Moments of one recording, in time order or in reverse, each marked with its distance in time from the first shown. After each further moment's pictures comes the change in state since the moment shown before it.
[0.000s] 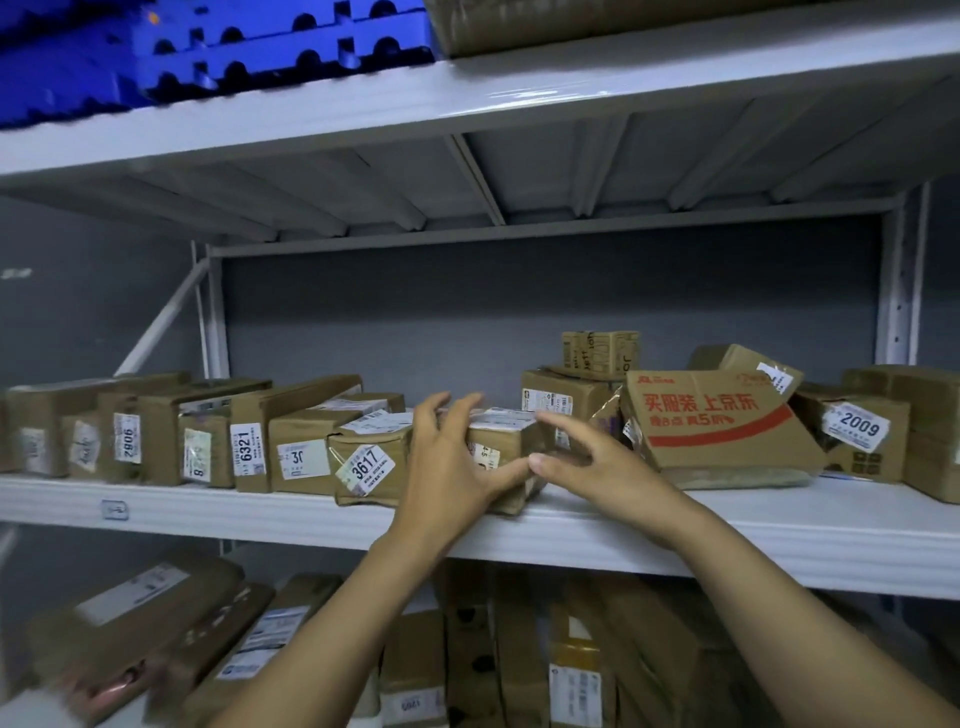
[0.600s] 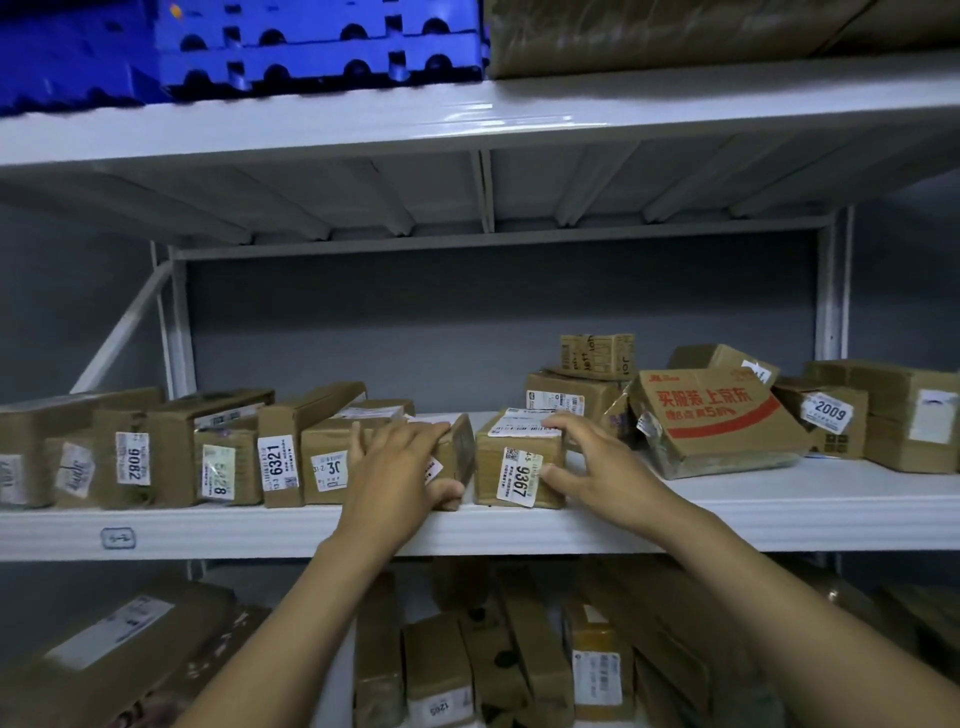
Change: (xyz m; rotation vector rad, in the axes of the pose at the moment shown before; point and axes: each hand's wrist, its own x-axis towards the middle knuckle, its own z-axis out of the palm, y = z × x) left_hand 0.014 -0.090 -0.064 0.422 -0.113 0.219; right_hand 0.006 -0.028 0.049 -0.377 0.171 0.026
